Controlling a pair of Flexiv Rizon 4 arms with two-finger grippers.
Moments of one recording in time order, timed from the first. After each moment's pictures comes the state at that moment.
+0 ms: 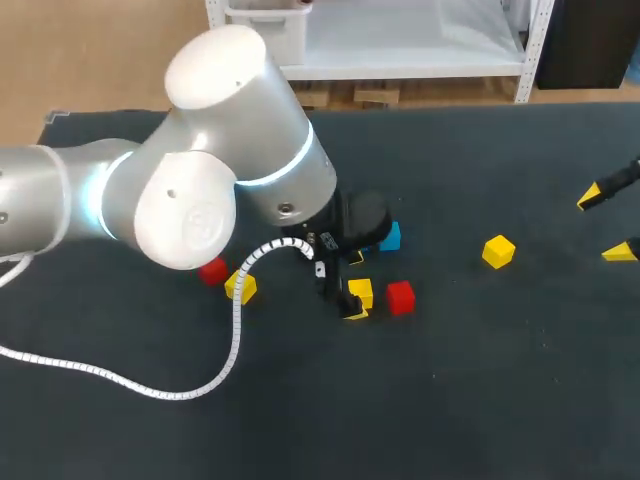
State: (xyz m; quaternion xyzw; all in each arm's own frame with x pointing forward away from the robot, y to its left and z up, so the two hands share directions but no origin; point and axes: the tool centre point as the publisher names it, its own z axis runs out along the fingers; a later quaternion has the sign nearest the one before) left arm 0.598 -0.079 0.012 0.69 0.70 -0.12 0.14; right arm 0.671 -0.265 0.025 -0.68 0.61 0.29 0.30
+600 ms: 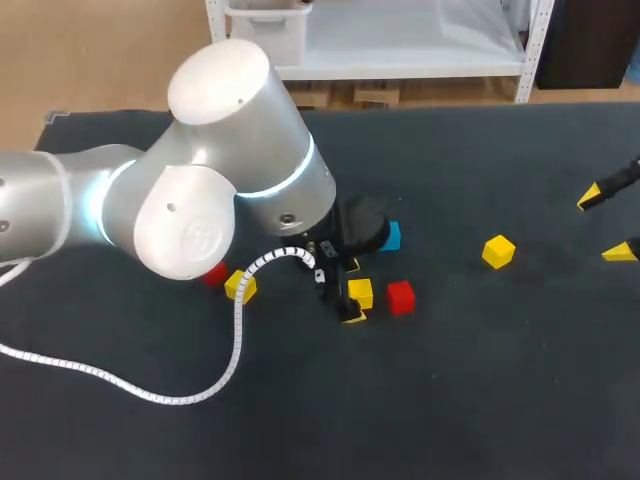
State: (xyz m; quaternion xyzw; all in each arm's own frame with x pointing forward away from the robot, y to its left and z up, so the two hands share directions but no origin) left arm 0.597 -0.076 0.002 0.68 0.71 -0.11 0.14; right arm 0.671 -0.265 0.025 -0.68 0.61 0.29 0.30
